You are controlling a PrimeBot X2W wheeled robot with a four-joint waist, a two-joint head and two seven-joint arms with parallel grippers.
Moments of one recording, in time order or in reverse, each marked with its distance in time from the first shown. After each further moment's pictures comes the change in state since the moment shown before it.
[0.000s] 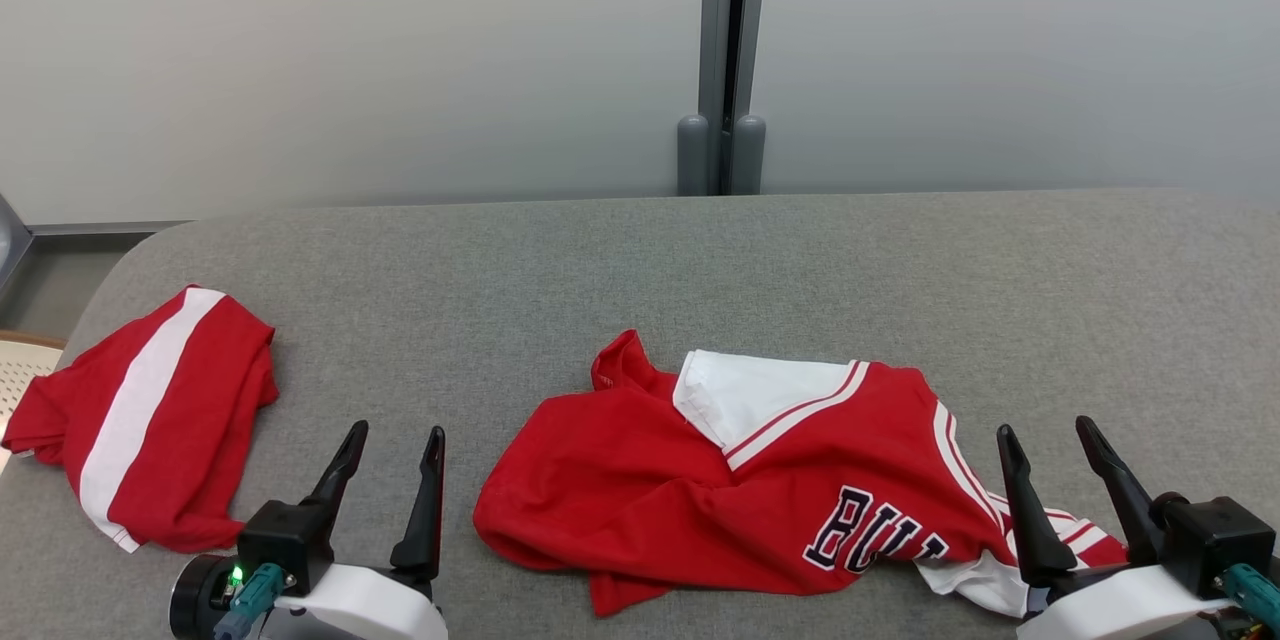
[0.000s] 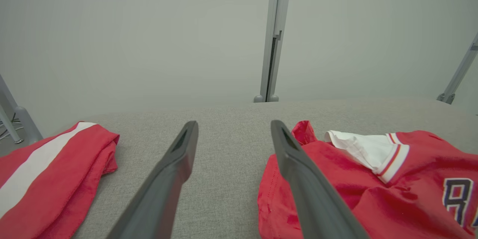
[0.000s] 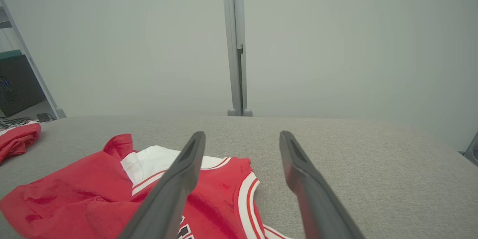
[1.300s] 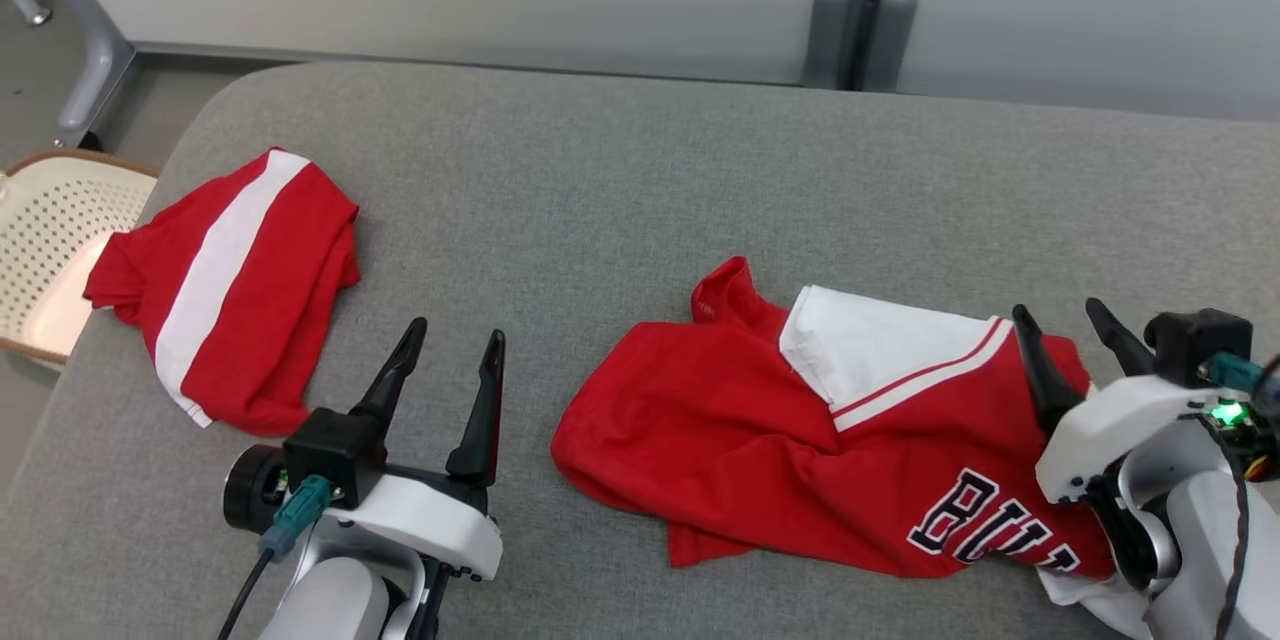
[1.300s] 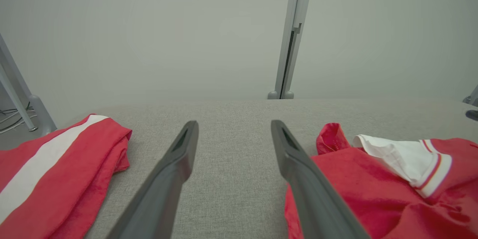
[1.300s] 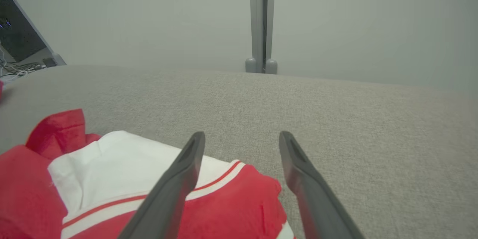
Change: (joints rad) left arm -0.127 -0.040 -0.044 -0.022 0.016 -0.018 0.004; right arm -0.365 -0.104 0.051 0.386 0.096 0.000 0.074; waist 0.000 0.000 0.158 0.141
